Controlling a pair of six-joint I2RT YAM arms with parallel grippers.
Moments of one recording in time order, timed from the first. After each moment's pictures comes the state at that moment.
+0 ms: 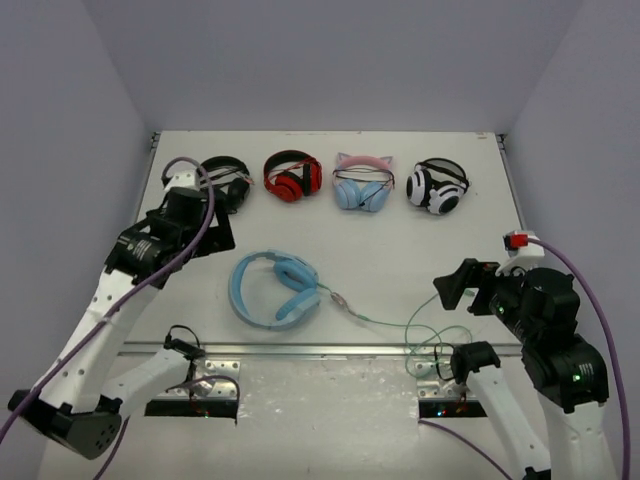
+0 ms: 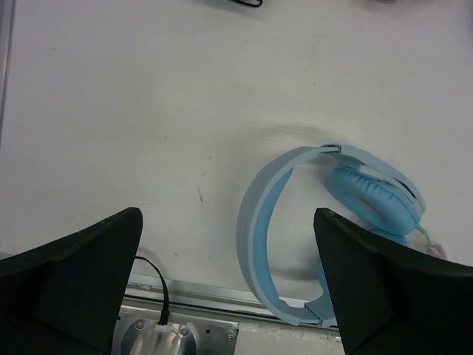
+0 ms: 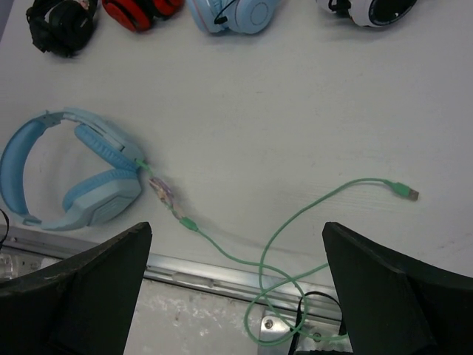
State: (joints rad) left arm -0.34 0.90 1.14 -1.04 -0.38 -0.46; right arm 0.16 0.37 0.96 -1.04 -0.10 0.28
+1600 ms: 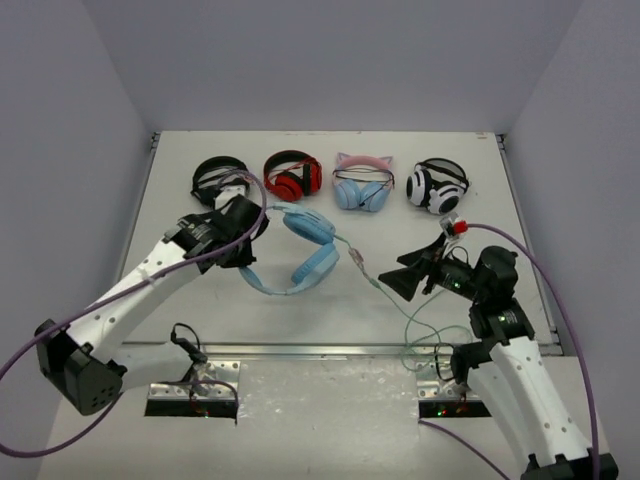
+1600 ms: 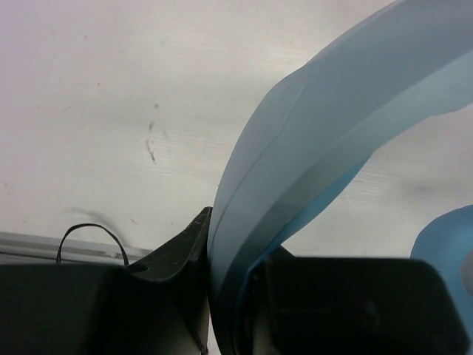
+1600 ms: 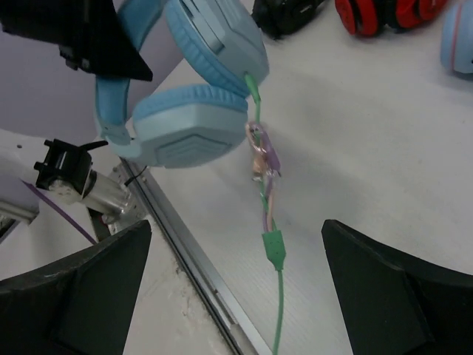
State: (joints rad) left arm -0.59 1.20 1.08 -1.07 -0.40 -0.67; right arm 0.16 0.47 0.40 -0.11 -0.74 0.40
